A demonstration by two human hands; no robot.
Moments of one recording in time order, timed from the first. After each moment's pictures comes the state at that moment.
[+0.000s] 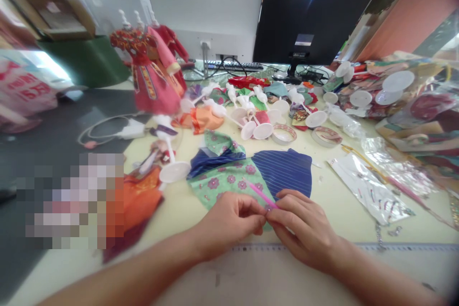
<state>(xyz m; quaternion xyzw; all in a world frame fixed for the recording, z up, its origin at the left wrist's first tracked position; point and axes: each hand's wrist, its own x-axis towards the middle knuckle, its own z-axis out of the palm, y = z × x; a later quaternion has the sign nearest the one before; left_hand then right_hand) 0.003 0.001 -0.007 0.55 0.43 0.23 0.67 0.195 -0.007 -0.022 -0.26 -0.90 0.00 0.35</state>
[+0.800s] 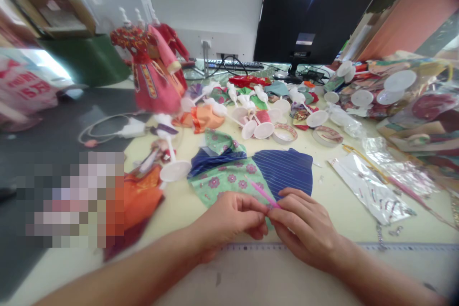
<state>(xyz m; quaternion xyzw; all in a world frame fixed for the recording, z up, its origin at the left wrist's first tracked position) 0.005 0.000 0.001 0.42 0.43 0.24 0.76 0.194 -0.006 -0.018 -0.26 -0.90 -0.06 0.34</state>
